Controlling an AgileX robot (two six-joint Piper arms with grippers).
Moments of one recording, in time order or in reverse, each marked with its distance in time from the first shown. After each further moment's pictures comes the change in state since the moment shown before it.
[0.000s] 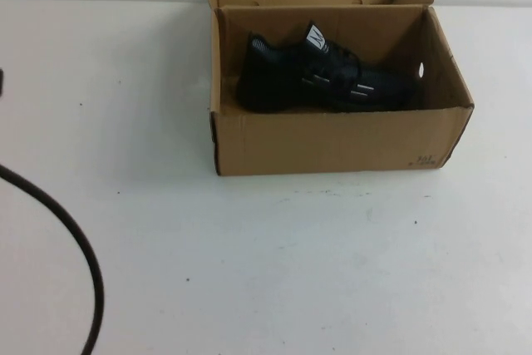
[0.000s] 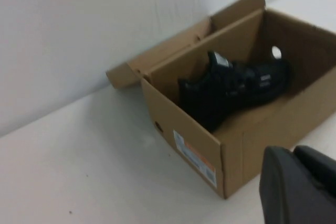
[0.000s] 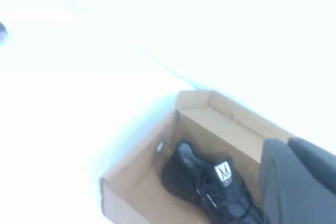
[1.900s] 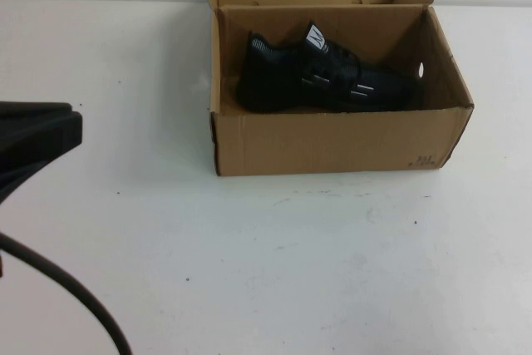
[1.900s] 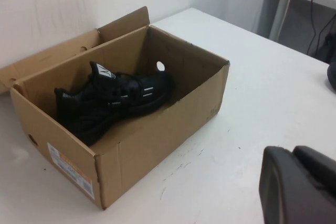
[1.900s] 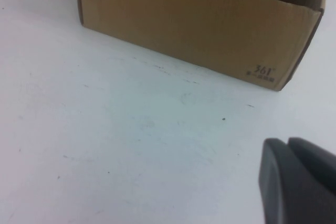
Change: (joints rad) right arm 0.000 -1.278 1.799 -0.080 -0.563 -0.038; left arm -0.070 -0.017 0.022 -0.224 0.132 0.019
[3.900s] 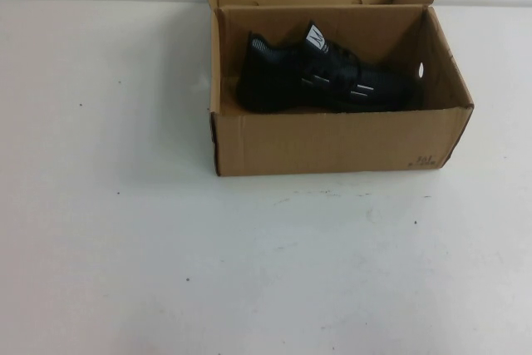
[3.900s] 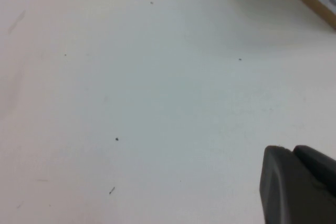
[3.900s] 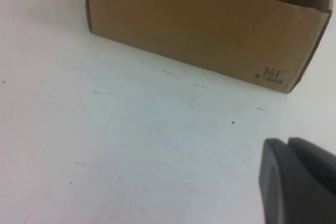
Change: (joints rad) right arm 0.000 0.000 0.002 0.034 0.000 0.000; left arm -0.083 -0.668 0.935 0.941 -0.621 -0.889
